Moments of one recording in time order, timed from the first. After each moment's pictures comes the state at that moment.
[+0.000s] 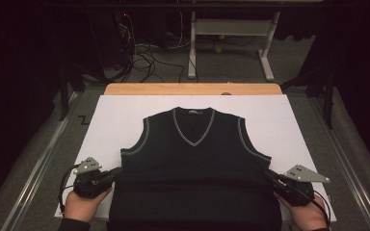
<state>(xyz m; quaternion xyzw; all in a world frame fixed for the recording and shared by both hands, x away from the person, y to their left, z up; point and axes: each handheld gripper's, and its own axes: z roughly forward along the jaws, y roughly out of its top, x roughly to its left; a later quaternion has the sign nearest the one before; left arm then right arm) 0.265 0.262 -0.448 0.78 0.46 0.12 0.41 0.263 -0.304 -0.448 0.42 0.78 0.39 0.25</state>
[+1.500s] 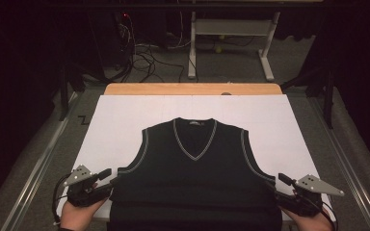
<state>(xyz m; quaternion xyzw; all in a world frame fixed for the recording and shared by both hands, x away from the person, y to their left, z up) 0.251 0.276 -0.460 0.75 0.46 0.15 0.45 0.244 -0.318 -0.455 0.45 0.75 0.43 0.24</state>
